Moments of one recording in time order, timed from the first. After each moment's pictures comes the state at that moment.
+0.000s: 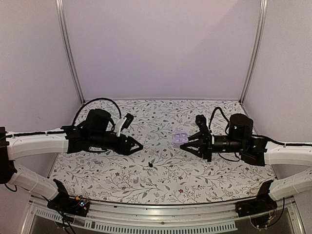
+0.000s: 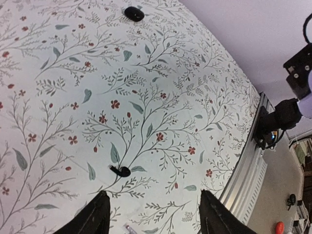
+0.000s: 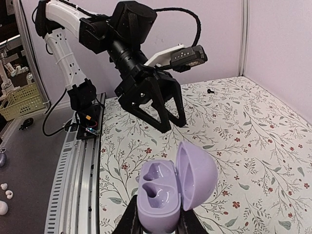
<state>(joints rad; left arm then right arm) -0.77 1.28 0.75 -0.07 0.32 -0.39 0.84 1.14 0.59 0.36 -0.53 -0.01</state>
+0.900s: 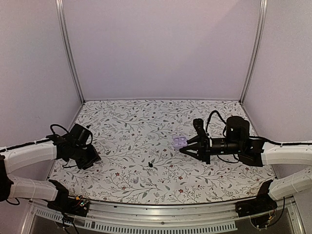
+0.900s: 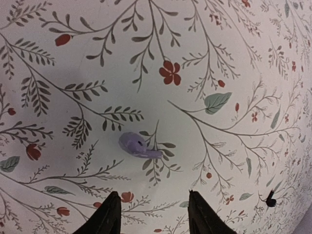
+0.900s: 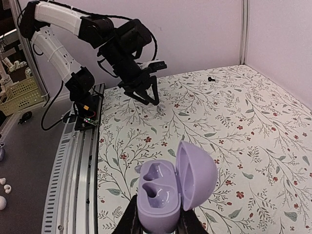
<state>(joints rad) -0.45 1.07 0.52 -0.55 -0.05 -1.04 0.84 1.18 0.57 0.37 -0.54 -0.02</state>
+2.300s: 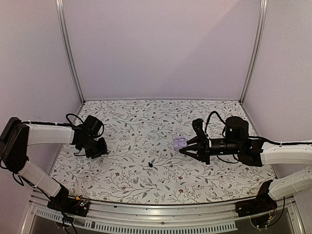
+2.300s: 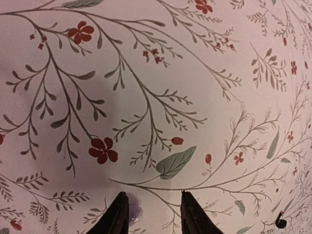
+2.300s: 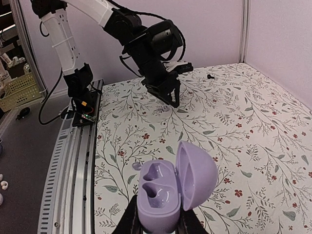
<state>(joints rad) -0.42 1.47 0.69 -0.40 -0.07 -0.83 0.84 1.19 0.57 0.36 -0.54 -0.04</state>
